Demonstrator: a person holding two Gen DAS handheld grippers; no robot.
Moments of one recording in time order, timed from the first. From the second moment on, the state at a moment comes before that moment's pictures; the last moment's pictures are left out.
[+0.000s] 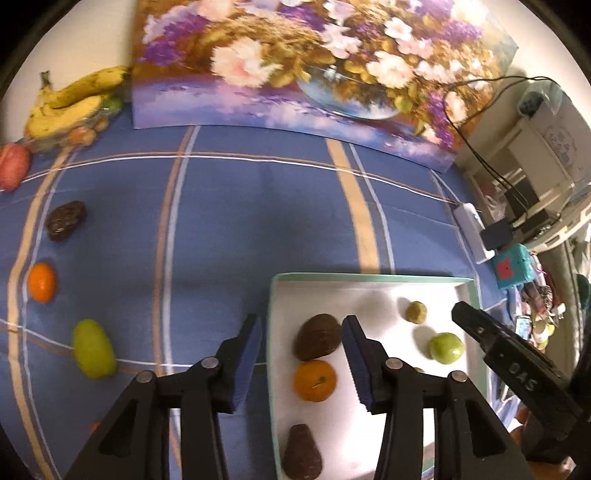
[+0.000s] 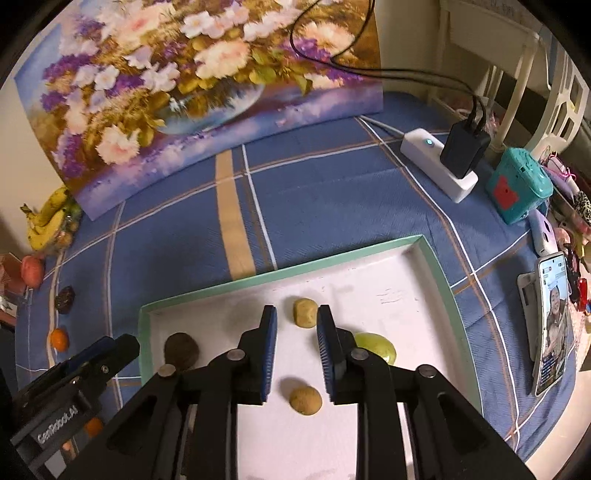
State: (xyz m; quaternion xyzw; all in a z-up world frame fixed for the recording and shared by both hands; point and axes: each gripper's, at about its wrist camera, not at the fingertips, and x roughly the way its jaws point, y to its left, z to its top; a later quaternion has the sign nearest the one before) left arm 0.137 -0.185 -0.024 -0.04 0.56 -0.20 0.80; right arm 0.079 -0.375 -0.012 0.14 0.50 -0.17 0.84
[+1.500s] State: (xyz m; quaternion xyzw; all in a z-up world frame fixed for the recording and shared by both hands) left arm 0.179 -0.050 0.007 -0.07 0.50 -0.05 0.86; right arm 0.086 -0.333 -0.021 0.11 0.47 -0.11 0.87
